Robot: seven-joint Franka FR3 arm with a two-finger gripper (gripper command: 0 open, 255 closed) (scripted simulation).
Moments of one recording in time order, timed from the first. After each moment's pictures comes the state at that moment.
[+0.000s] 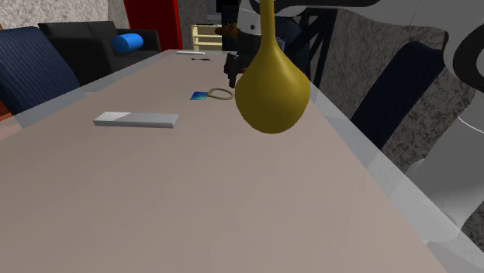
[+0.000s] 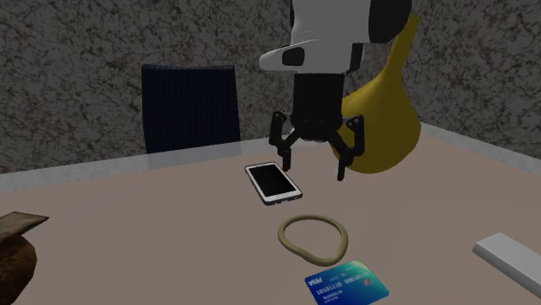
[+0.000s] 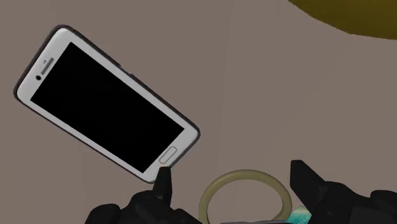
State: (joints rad) arm 0.09 -0.09 0.13 -1.65 0.04 1.72 0.18
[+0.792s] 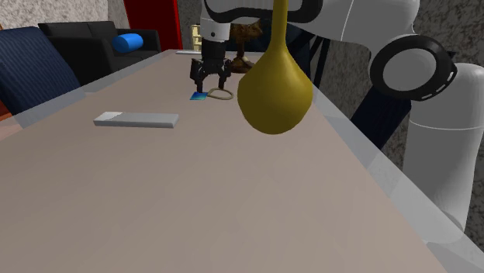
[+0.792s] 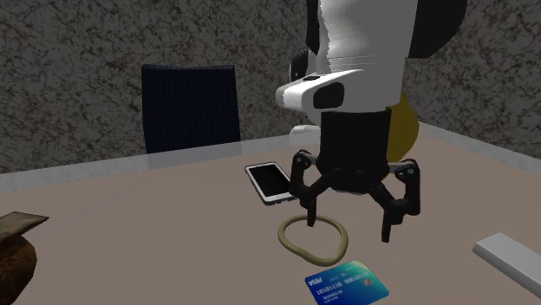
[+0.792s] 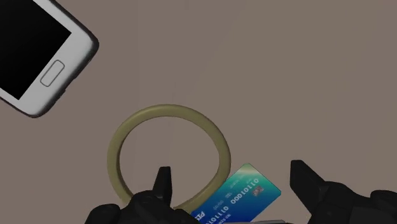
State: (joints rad) arm 0.15 0.29 0.18 -1.23 0.00 1.63 0.26
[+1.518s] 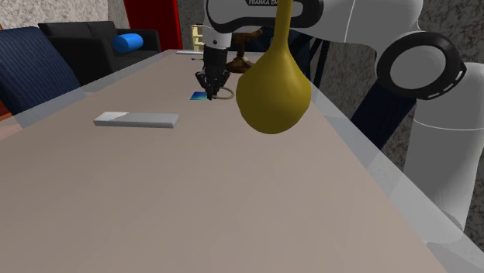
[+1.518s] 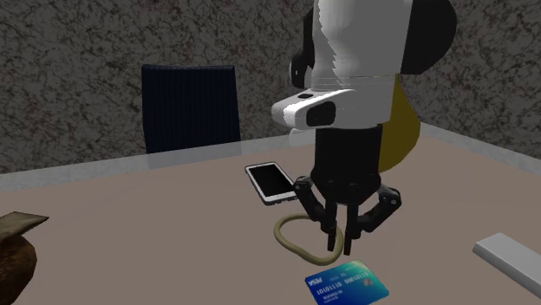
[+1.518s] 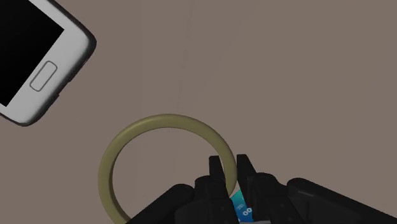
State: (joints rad) arm 0.14 0.25 0.18 -1.33 0.00 1.71 0.25
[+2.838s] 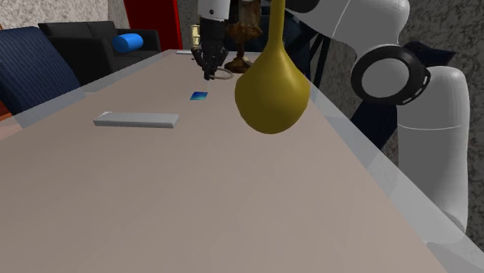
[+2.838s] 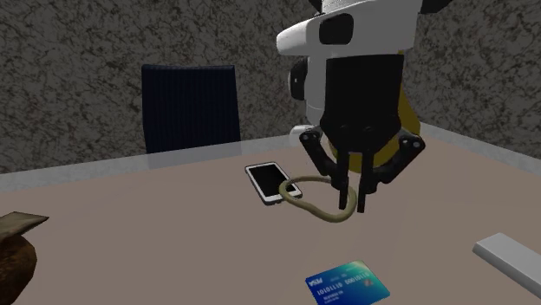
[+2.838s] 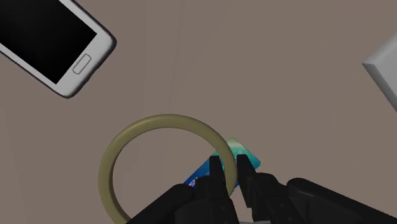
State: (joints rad) arm 0.18 0.40 0.18 -0.92 -0.02 1.43 0.27
